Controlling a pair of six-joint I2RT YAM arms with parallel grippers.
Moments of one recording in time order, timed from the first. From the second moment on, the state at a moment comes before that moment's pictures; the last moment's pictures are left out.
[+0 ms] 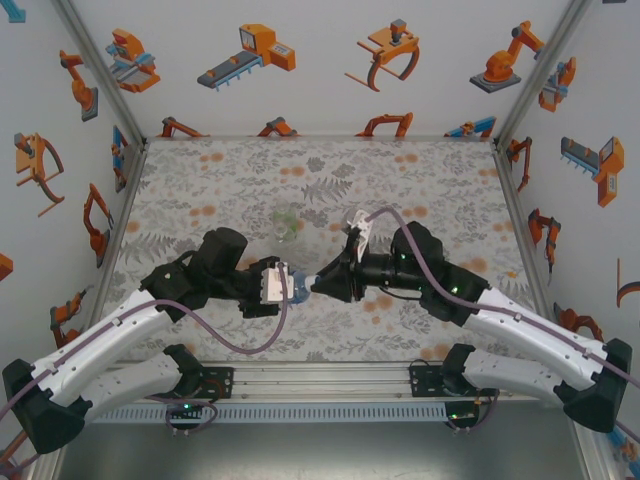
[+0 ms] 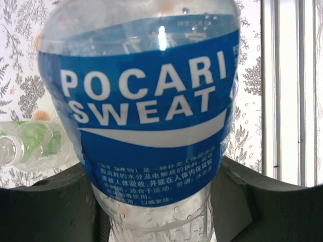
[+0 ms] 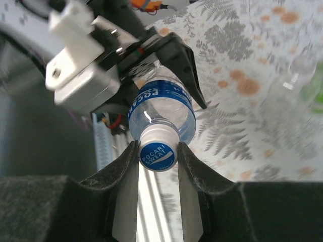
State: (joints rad) left arm -0.83 0.91 0.84 -0.69 0.43 0.77; right arm 0.96 0.95 0.86 -0.13 -0.39 0.33
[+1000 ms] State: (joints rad) left arm -0.84 0.98 0.85 -0.64 0.39 0.66; right arm 0.96 1.02 0.89 -0.22 0.00 1.17
